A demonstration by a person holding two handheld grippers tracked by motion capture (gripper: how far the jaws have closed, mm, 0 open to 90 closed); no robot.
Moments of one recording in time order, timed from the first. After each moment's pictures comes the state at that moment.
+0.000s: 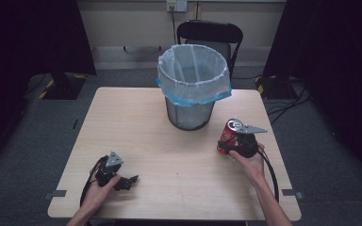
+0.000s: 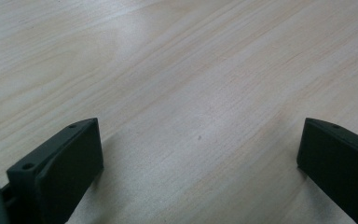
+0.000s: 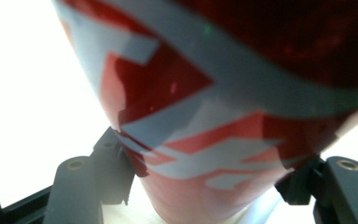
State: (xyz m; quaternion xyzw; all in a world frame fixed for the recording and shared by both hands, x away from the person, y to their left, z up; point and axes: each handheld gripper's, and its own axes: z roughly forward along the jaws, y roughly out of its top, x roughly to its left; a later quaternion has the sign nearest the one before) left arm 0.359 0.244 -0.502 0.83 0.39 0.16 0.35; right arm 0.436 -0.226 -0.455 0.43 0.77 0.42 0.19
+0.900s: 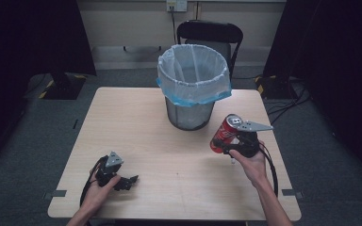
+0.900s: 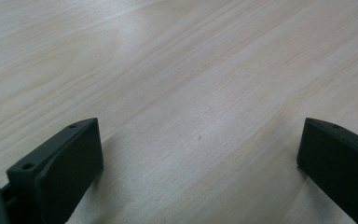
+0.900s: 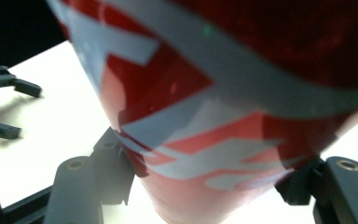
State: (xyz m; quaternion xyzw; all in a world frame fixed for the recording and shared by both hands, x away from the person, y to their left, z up) left arm 0.359 0.244 -0.502 0.83 0.39 0.16 0.35; right arm 0.411 -0.210 -0.405 0.38 0.77 0.50 0.15
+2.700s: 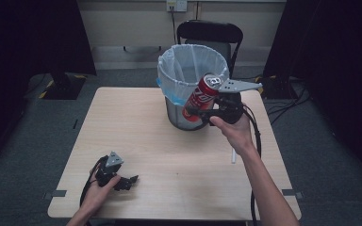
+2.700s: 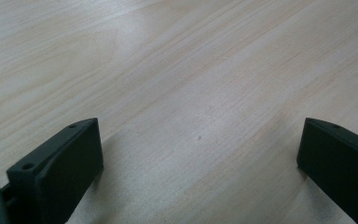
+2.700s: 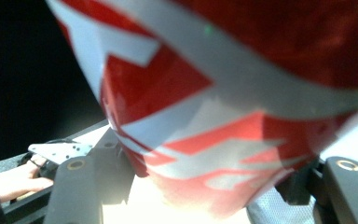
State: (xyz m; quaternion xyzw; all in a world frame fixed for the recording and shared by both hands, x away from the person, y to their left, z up) left arm 0.359 0.244 -0.502 0.83 0.39 0.16 0.35; right arm 0.431 -0.137 -0.273 0.26 0.76 0.58 0.14
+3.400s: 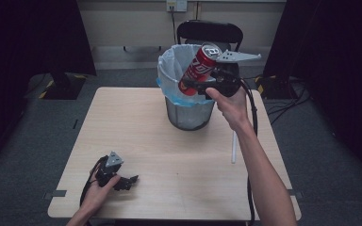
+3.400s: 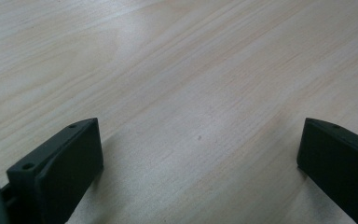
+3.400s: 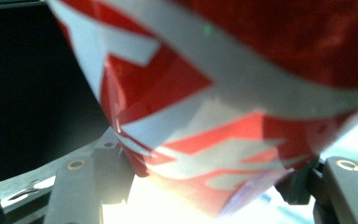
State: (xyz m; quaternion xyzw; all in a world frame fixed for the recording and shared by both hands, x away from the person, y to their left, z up) left arm 0.359 0.244 -0.501 0.83 0.39 0.16 0.35; right arm 0.472 -0.126 -0.226 0.26 0.74 0.60 0.16
